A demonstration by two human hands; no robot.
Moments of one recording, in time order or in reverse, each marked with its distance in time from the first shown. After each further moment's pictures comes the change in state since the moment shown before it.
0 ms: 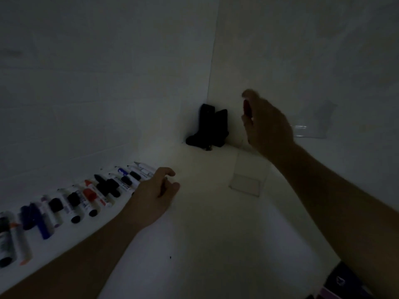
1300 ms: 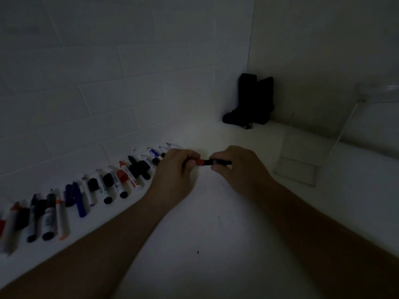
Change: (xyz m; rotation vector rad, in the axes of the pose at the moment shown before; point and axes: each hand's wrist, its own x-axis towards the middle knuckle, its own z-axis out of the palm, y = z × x) left_hand 0.018 -0.013 -0.003 0.314 0.161 -0.044; right_hand -0.095 -0.077 0.129 0.539 -0.464 -0.117
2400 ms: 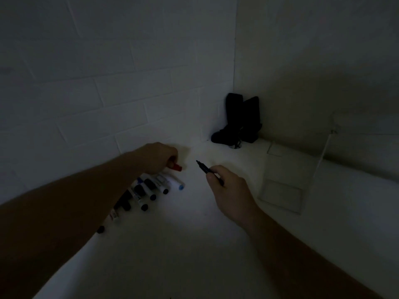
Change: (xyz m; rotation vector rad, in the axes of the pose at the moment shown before) left_hand 0.157 -0.054 -0.004 0.672 -0.735 0.118; right_hand -0.001 0.018 0.001 0.449 0.098 0.333
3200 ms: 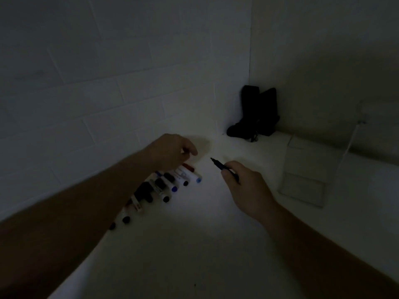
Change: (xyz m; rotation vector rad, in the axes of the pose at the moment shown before) left_hand -0.057 0.027 -0.031 -0.288 0.191 -0.033; right_hand -0.001 0.002 0.005 -0.105 -0.003 -0.021
